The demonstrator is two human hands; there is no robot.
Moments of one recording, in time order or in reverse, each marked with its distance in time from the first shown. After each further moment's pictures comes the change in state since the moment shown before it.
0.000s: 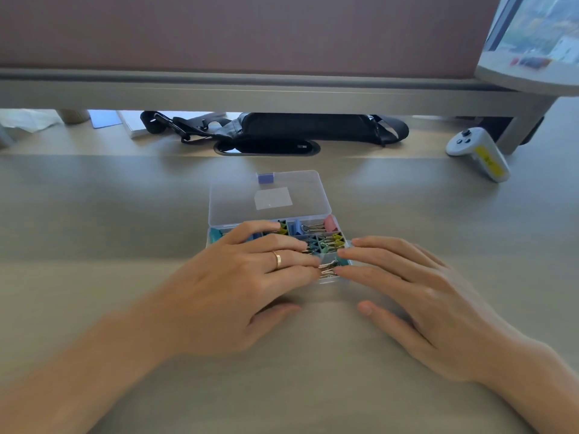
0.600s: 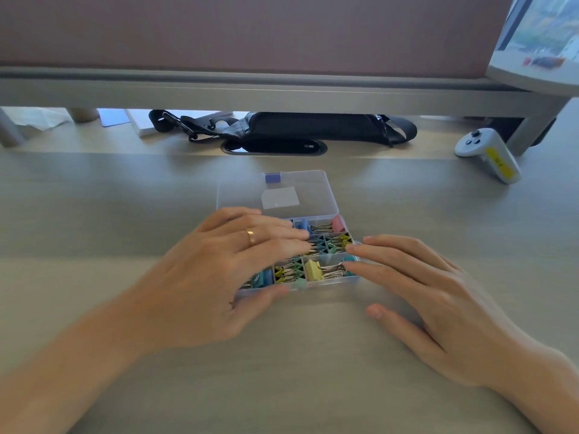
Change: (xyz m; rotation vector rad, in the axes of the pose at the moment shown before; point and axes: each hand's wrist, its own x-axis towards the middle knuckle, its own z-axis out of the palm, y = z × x) left_hand -0.016 -0.009 -0.012 -0.100 0.167 -0.103; right_hand -0.001 0.000 0.001 0.039 0.052 -0.003
